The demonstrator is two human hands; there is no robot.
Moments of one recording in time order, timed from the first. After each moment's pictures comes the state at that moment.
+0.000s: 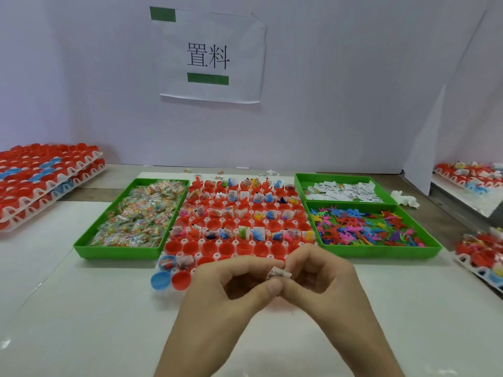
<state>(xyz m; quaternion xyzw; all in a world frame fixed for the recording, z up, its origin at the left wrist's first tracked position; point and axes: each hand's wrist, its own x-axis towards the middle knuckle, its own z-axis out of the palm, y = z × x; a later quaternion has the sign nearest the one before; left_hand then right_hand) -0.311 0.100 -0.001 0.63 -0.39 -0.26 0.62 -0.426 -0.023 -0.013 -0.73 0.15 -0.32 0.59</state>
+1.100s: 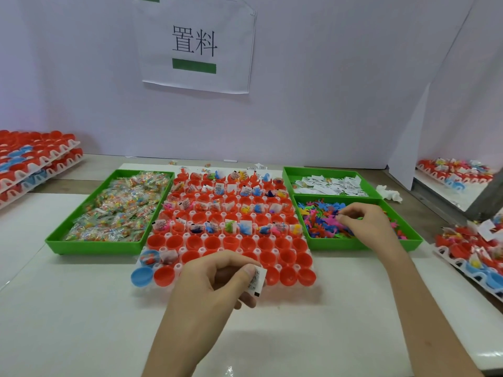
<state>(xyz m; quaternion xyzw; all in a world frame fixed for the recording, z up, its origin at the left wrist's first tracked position) -0.303 0.087 -0.022 0.67 -0.33 -0.26 0.61 -0.432 -0.225 -0.044 -0.80 0.44 -0.29 0.28</state>
